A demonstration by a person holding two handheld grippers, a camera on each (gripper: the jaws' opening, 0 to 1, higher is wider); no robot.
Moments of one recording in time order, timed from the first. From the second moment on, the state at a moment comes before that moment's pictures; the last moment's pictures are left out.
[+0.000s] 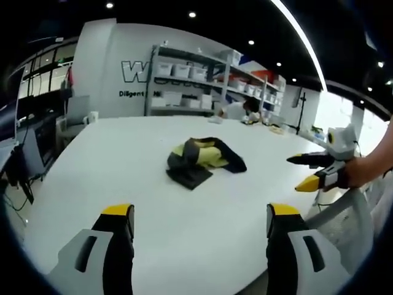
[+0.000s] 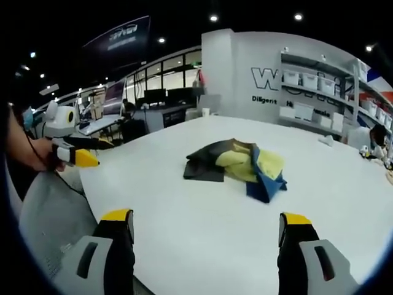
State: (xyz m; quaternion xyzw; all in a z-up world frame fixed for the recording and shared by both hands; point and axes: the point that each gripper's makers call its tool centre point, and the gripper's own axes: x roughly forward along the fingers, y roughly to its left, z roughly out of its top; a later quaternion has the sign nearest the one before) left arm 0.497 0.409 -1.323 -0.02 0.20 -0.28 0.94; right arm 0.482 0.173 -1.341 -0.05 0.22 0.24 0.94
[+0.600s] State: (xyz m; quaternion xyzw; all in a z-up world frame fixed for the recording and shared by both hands) left arm 0.494 0.406 -1.325 -0.01 0.21 -0.29 0.94; right arm 0.481 0.172 -1.343 -0.05 0.23 0.24 0.94
